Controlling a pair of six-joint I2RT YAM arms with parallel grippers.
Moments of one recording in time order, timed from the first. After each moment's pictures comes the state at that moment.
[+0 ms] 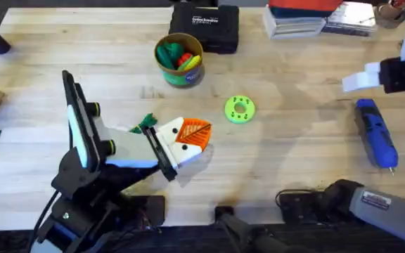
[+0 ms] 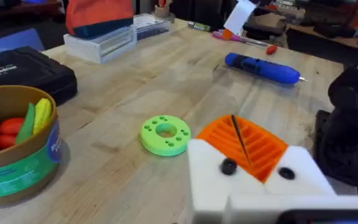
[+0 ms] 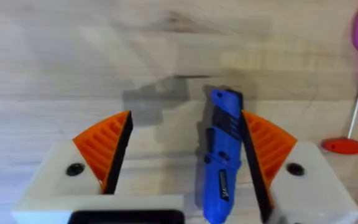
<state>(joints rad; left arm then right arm) -0.51 0.01 0.01 -0.06 0.55 -0.09 -0.44 1.29 1.08 -0.94 -0.03 -0.48</state>
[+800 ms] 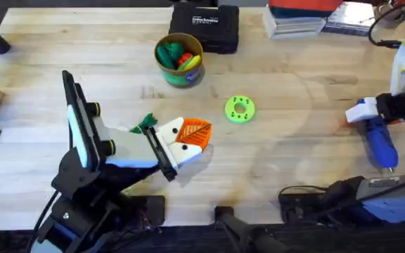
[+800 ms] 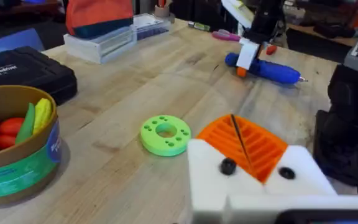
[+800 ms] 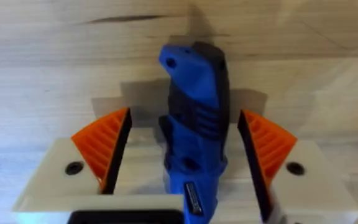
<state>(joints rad) -0.51 0.01 0.01 -0.06 0.55 -0.09 -0.71 1.69 1.08 -0.92 0.01 -0.67</state>
